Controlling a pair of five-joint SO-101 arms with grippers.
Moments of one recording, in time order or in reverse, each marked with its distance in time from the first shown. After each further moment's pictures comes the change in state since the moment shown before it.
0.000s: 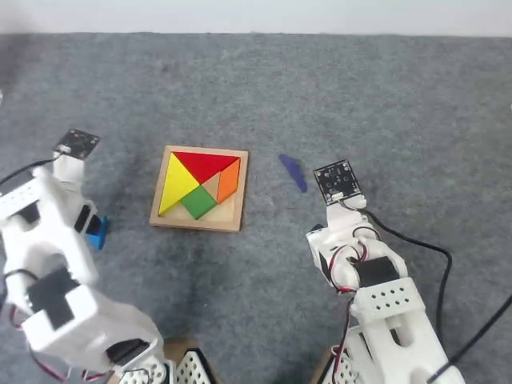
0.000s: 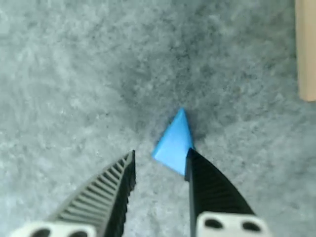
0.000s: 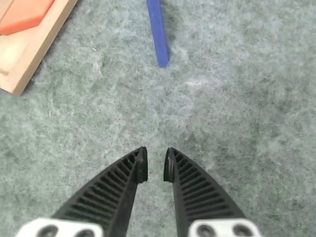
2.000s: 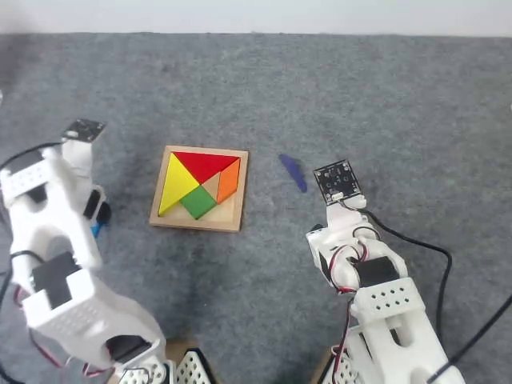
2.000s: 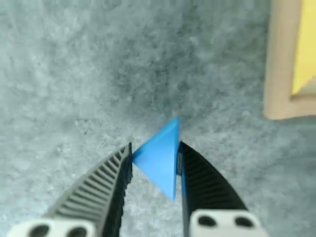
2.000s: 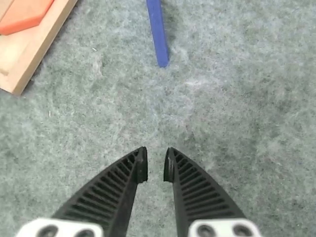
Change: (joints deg) left arm 4.8 6.1 -10.5 10.0 8.6; right arm 0.0 0.0 0.0 0.0 0.0
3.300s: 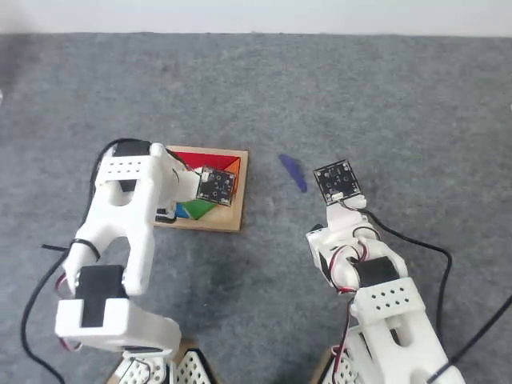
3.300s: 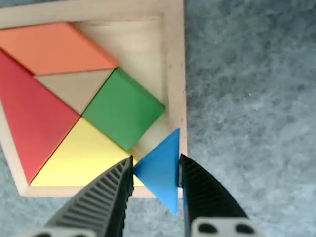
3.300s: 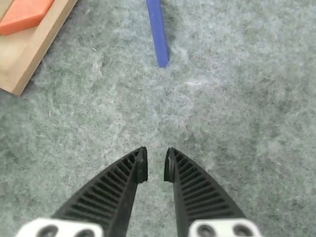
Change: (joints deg) left arm 28.6 -9.8 11.3 -3.6 -56.4; right arm 0.0 0.0 0.0 0.0 0.0
